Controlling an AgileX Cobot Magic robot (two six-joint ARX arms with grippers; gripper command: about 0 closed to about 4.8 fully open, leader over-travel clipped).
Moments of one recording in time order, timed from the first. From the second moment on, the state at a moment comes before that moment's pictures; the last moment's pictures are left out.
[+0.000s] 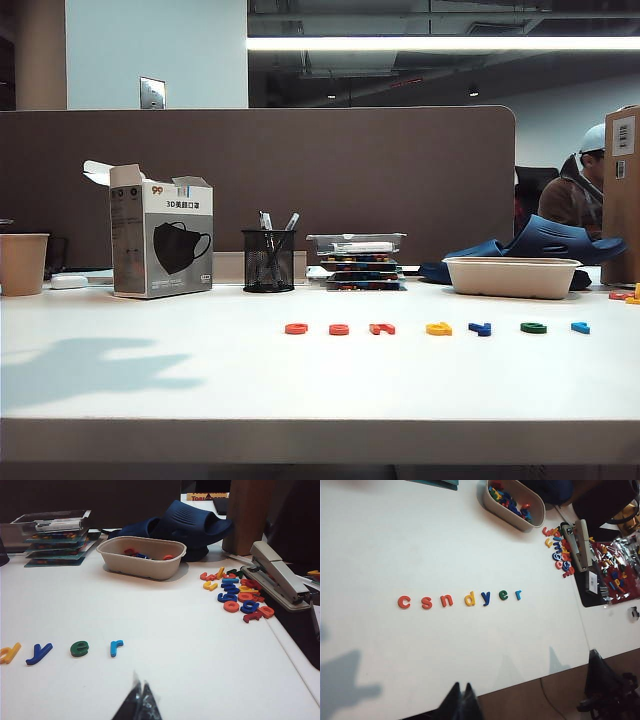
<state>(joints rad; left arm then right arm) -0.70 1.28 1.70 -1.07 0.00 -0.65 -0.02 0.01 0.01 -0.09 0.00 0.03</state>
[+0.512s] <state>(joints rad) -0.70 1.28 1.70 -1.06 0.00 -0.64 -0.02 0.01 0.01 -0.09 0.00 0.03</state>
